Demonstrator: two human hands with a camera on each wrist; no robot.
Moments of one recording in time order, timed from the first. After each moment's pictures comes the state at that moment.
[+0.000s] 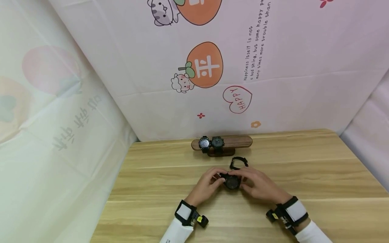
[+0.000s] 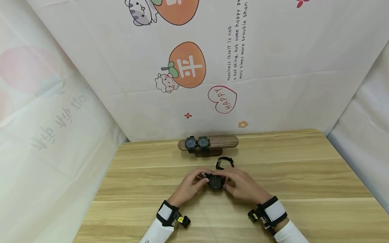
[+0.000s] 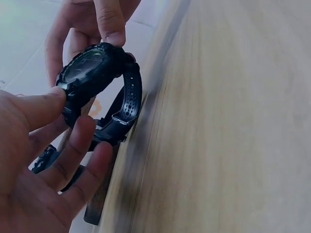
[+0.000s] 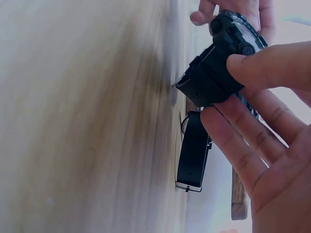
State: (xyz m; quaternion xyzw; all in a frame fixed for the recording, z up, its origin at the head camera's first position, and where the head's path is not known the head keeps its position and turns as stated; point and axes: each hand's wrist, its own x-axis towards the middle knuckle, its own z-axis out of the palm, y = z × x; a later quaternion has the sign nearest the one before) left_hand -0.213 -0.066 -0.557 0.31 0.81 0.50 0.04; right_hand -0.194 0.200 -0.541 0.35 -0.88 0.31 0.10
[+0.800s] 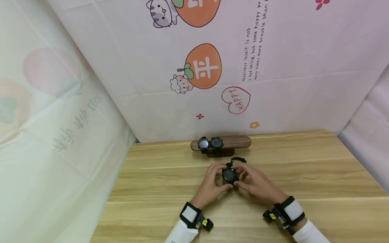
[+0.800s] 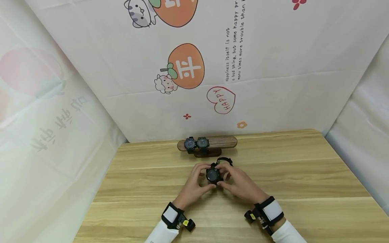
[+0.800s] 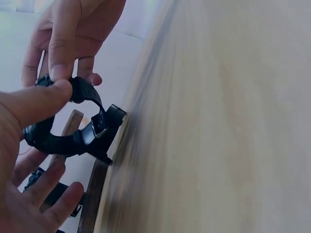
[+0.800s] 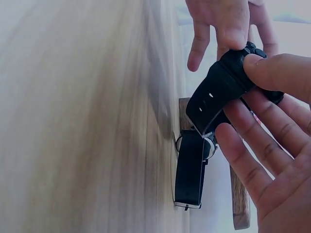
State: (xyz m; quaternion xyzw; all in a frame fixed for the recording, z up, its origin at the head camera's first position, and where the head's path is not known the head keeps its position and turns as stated) left_hand -0.207 -0.047 -0.560 0.30 0.82 0.48 -0.03; right_hand -0.193 0.193 -0.535 0.27 -0.87 0.40 0.05
